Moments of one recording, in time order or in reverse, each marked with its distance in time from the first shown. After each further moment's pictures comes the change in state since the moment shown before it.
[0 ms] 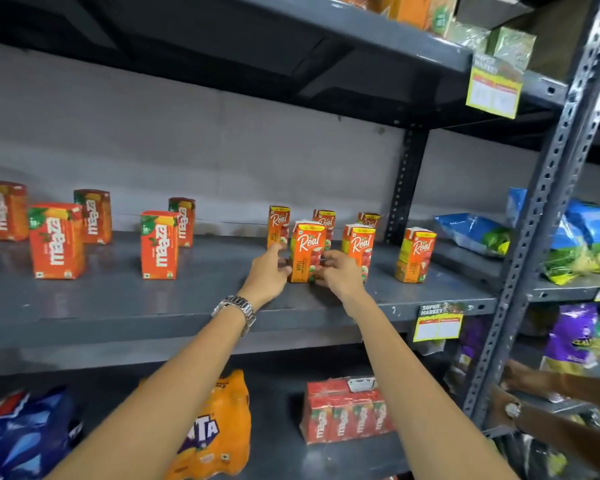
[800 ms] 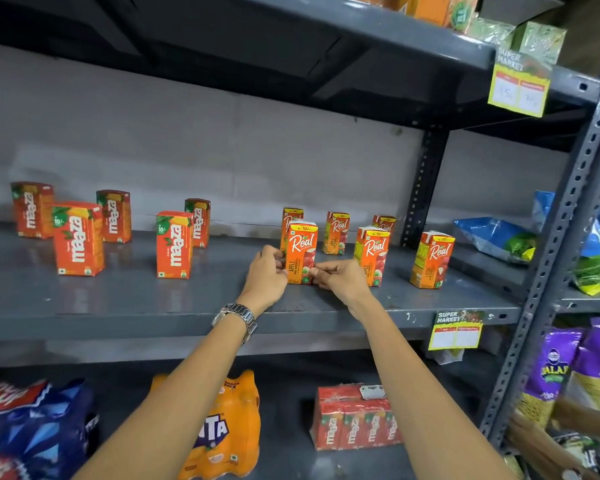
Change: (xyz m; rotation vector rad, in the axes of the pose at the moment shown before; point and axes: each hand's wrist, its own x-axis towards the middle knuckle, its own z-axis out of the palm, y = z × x) left_hand 0.003 -0.019 -0.009 0.051 0.115 -0.050; right_hand 0.006 0.006 0.008 -0.019 -0.115 -0.068
